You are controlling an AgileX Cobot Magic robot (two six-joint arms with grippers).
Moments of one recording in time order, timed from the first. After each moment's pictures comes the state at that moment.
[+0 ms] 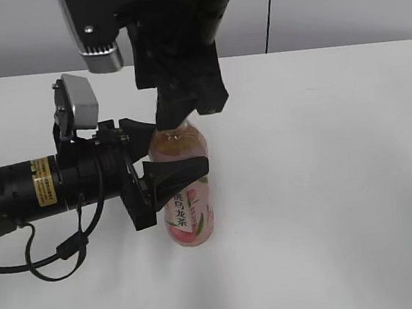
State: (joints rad) left arm -0.36 1.89 -0.61 0.99 -1.18 -0.41; right arm 0.77 1.91 -1.78 0.19 1.13 -1.34
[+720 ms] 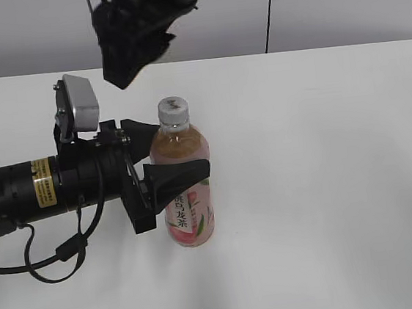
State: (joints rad) left arm -0.36 1.89 -0.61 1.00 -1.18 -0.41; right arm 0.77 1.90 -1.89 0.23 1.16 -0.64
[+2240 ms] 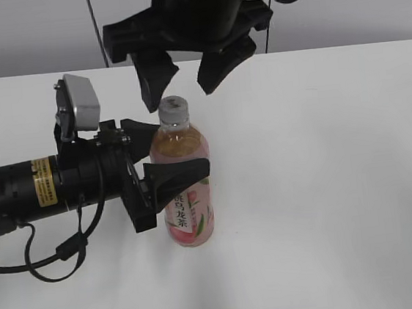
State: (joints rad) left arm -0.36 1.89 -0.62 1.00 -1.16 -0.41; right arm 0.77 1.88 -1.80 0.12 1.22 0.17
